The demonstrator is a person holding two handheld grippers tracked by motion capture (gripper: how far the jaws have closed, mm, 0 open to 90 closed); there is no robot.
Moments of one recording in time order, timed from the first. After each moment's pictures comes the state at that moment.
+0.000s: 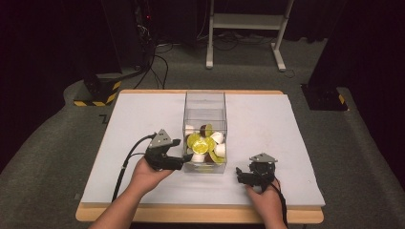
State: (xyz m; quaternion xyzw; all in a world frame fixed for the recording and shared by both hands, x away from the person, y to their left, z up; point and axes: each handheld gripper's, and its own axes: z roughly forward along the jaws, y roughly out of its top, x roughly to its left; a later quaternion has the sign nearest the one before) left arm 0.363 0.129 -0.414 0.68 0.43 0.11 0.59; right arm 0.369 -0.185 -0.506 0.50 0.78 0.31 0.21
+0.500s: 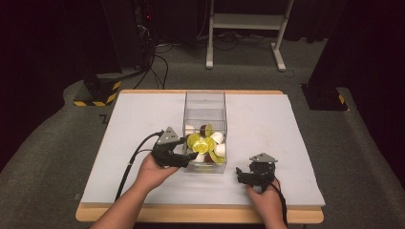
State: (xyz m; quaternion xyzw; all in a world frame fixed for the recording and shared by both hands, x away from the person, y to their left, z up) left arm 0.375 0.114 -0.418 0.68 0.44 0.10 0.58; right arm 0.369 -0.185 -0.506 0.50 0.78 0.31 0.21
